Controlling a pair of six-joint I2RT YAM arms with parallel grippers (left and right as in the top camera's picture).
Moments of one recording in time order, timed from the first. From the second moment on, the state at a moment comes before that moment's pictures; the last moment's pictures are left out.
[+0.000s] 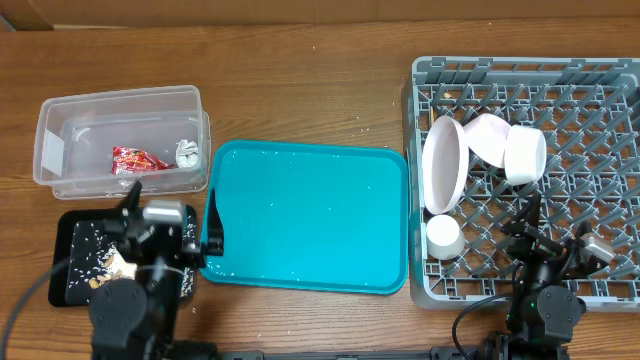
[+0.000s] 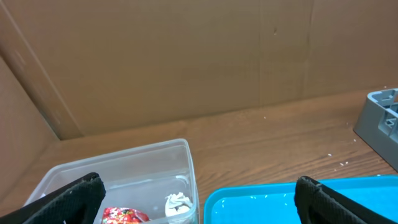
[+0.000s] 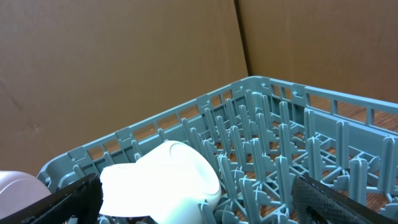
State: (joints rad) left arm -0.11 0.34 0.62 -0.40 -0.08 0.13; right arm -0.18 0.01 0.02 -0.01 0.27 0.28
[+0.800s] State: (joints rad) left arm -0.11 0.02 0.01 -0.01 -0.02 0.13; right arm -0.18 0.01 0.02 -0.01 0.27 0.28
